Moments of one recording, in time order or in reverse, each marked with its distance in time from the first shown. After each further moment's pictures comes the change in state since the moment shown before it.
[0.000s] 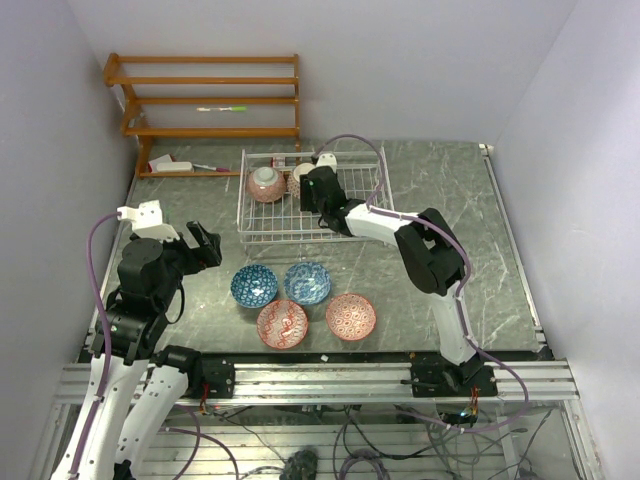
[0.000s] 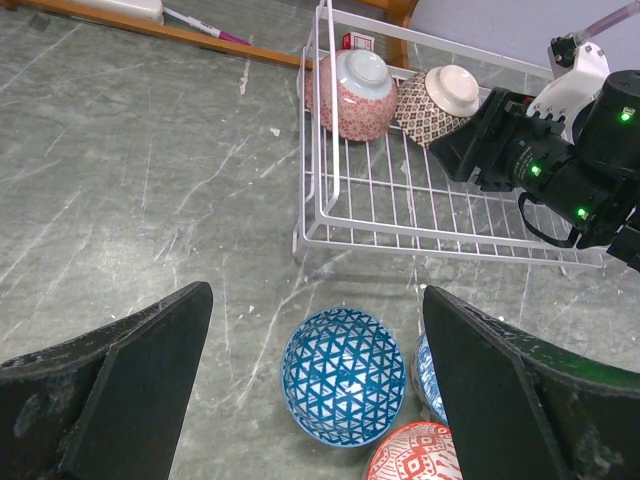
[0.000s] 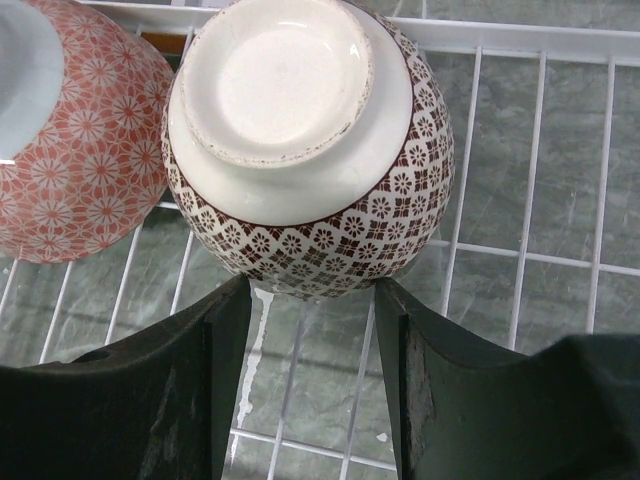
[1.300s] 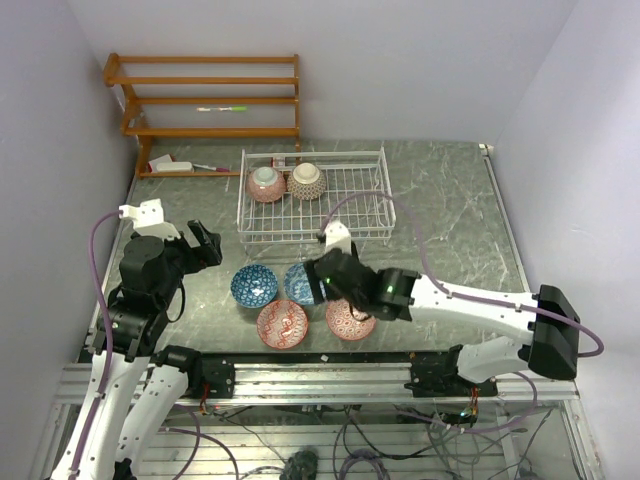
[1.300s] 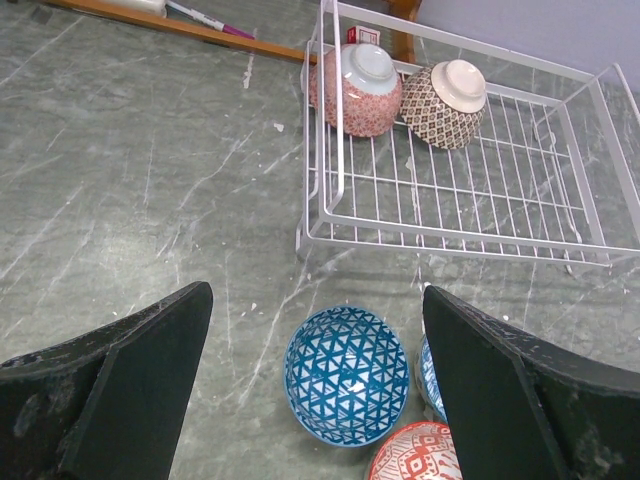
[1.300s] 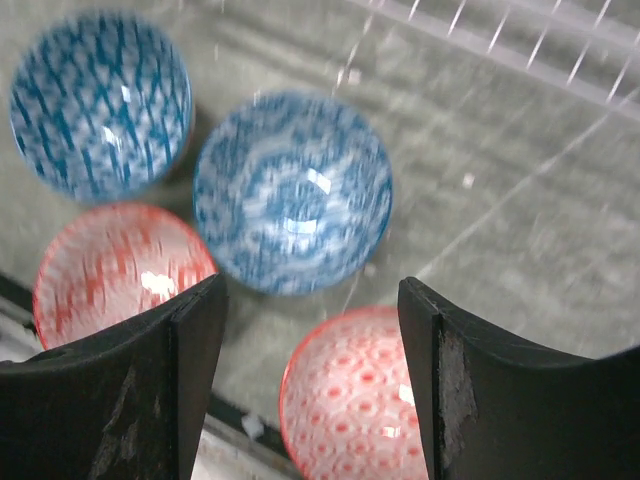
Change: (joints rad) left arm 0.004 0.016 0.000 0.000 -0.001 0.000; right arm 0.451 -0.845 -0.531 -0.503 0.165 0.153
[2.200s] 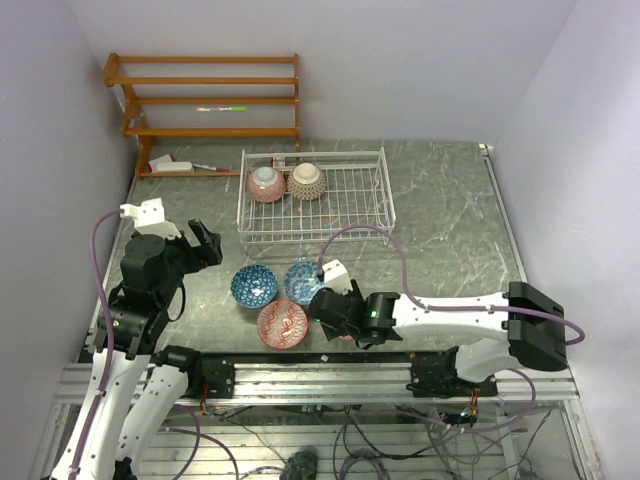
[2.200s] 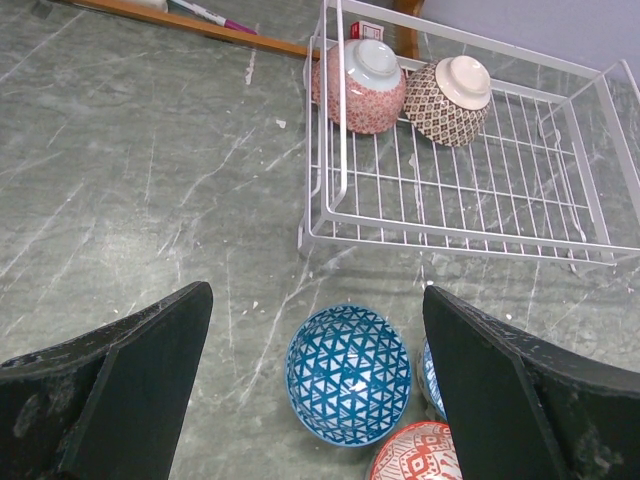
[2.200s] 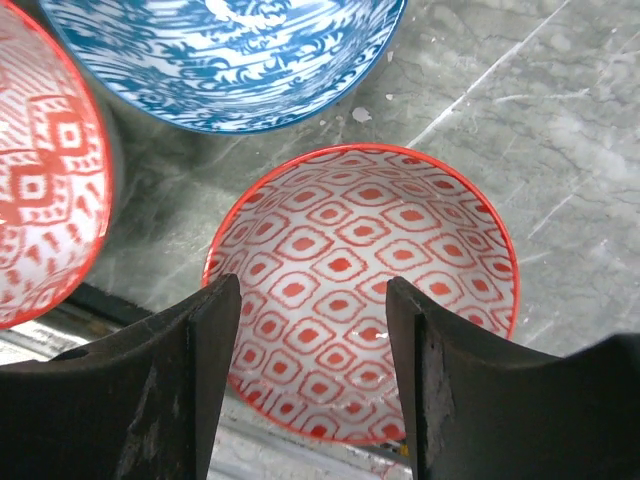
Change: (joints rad) left arm 0.002 0.008 0.000 0.000 0.000 0.000; right arm 0.175 0.087 -0.172 -0.148 0.003 0.211
